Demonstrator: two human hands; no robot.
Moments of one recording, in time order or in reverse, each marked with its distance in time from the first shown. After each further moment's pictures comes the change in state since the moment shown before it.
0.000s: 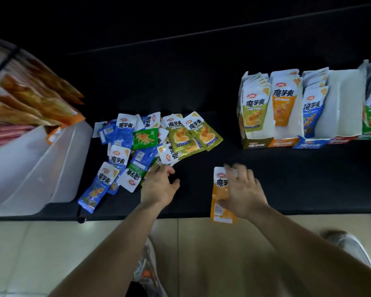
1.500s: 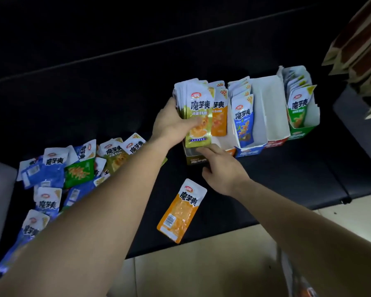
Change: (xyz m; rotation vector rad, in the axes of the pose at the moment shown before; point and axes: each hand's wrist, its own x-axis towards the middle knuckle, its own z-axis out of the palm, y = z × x) left_hand 0.117 0.257 0.010 -0.481 -0.061 0.293; right_hand 0.045 0.097 -0.081 0.256 0.210 -0.084
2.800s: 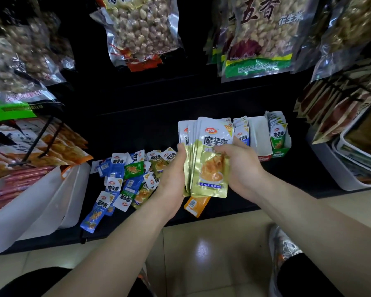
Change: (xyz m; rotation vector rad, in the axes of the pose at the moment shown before) left_hand -0.286 0.122 -0.141 -0.757 -0.132 -0.312; right_hand -0.166 -0.207 -0.155 1.523 0.131 0.236
